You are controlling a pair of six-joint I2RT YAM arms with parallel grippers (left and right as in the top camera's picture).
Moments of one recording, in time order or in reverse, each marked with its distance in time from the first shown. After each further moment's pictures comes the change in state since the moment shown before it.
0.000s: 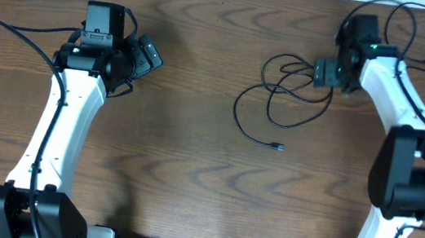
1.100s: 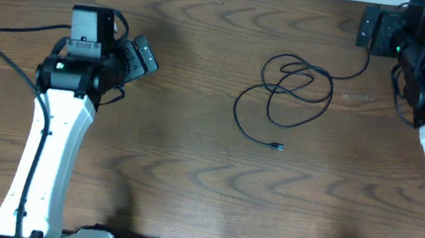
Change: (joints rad) left arm -0.001 -0.151 0.000 -0.053 0.000 0.098; right arm 0.000 -0.574 0.017 0.054 0.002 0.018
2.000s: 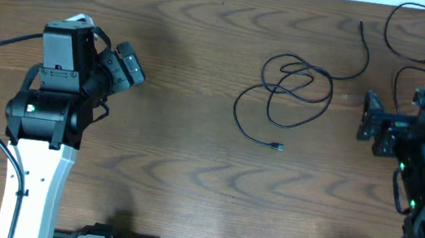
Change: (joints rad) left arm -0.002 -0.208 0.000 -0.067 -0.082 0.035; right arm -0.014 -0.683 -0.595 0.111 -0.054 -0.041
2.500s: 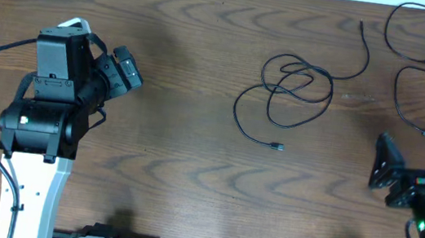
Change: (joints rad) left arm 0.000 -0.047 0.000 -0.026 0.000 0.000; right arm -0.333 -0.260 -0.039 -0.175 -0.420 0.029
